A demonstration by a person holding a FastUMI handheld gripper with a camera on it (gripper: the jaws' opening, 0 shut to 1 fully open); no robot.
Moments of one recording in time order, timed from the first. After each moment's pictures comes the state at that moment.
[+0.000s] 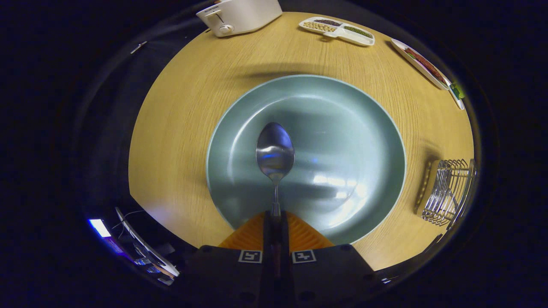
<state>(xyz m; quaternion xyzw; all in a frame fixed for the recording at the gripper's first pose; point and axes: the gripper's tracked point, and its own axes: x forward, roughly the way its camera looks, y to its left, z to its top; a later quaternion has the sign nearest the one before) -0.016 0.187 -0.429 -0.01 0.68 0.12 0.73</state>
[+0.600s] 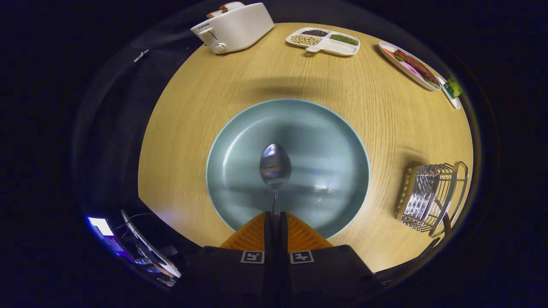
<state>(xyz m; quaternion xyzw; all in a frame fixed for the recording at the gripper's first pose) -0.004 0.154 -0.400 0.01 0.65 0.12 0.75</state>
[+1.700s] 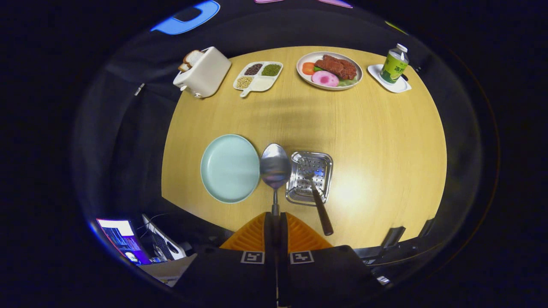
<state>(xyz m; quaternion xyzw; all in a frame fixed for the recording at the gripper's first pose) -0.003 -0.037 -0.238 0.08 0.66 0.11 0.74</state>
